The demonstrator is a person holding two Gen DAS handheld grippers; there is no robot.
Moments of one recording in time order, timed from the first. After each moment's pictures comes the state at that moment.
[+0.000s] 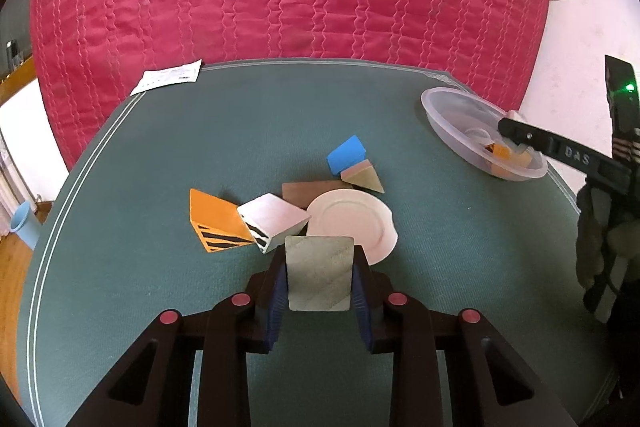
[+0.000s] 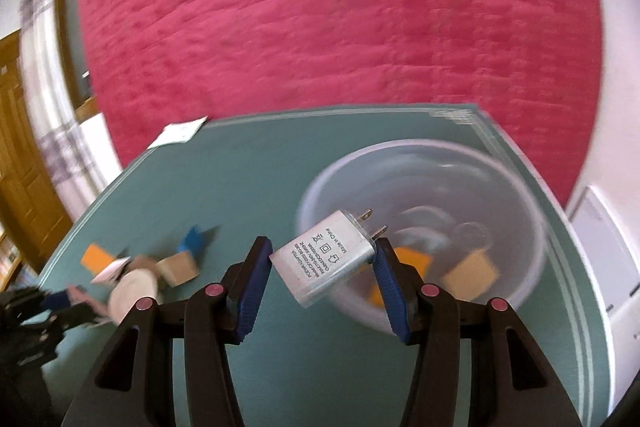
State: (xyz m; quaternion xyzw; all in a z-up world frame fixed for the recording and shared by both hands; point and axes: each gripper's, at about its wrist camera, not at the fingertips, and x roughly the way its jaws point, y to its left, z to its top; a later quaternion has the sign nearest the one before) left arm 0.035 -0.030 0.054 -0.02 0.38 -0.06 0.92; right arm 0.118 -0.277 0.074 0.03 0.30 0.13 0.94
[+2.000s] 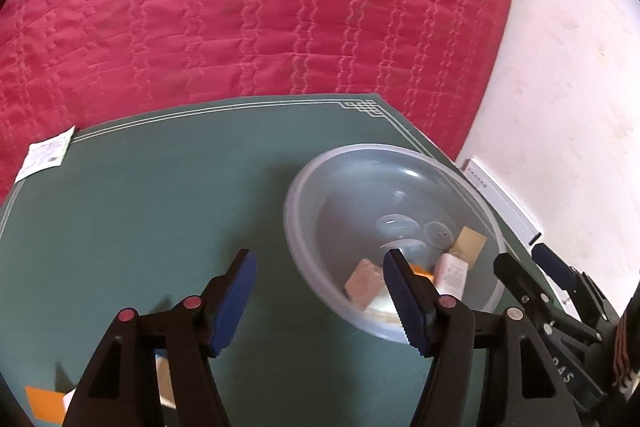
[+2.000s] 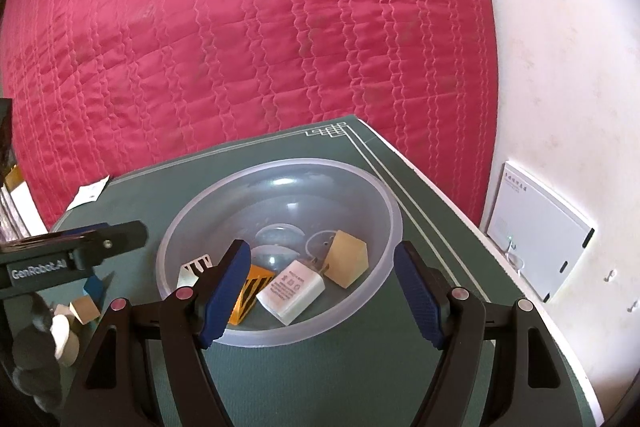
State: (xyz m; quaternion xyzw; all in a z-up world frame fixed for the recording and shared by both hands) left arm 0.181 -0.163 0.080 -0.01 0.37 -0.15 0.92; right arm 0.114 -0.353 0.065 0.09 0.25 -0.02 0.96
